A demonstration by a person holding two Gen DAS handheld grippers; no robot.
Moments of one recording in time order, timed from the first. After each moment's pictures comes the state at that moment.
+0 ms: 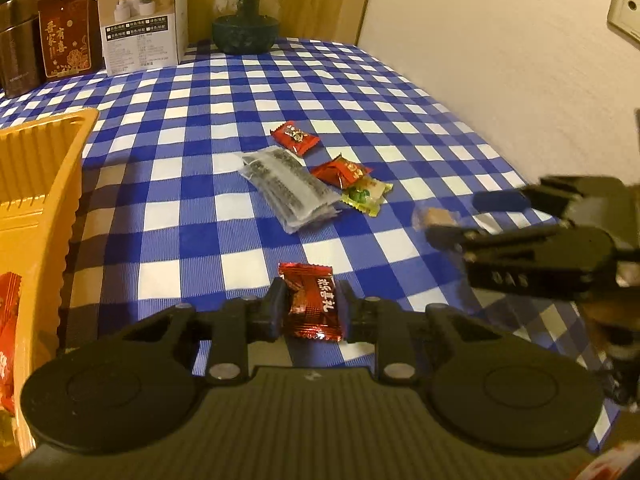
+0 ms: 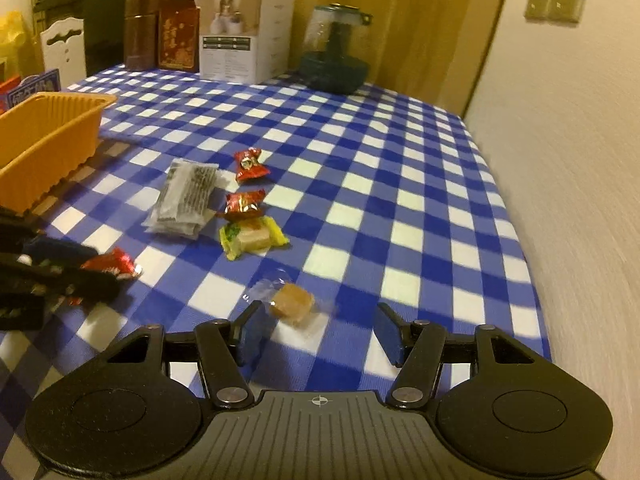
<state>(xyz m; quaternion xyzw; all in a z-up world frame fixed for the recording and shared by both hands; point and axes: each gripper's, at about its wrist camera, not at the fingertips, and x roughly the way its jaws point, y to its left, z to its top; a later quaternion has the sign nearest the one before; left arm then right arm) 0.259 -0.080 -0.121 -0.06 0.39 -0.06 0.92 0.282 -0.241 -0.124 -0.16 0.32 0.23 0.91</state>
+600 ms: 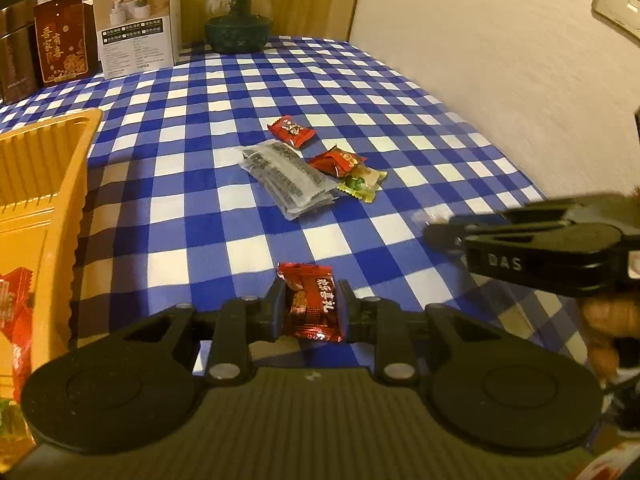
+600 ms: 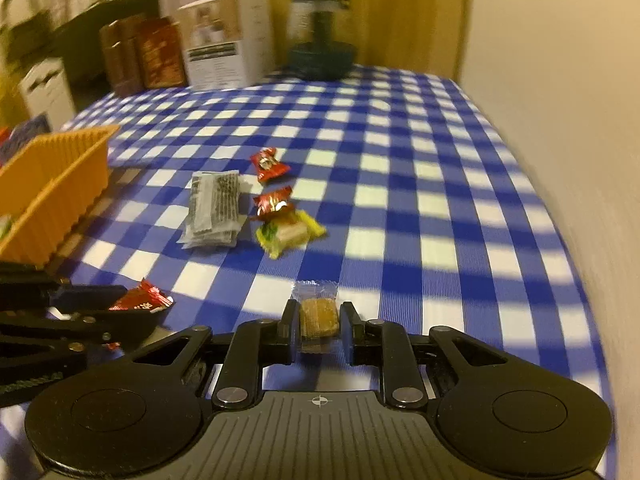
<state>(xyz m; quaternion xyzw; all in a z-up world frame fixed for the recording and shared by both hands) 0.244 -0.076 -0.117 -0.04 0.39 -0.07 0.92 0.255 -0.238 -0.116 -0.03 0.38 0.19 0.90</state>
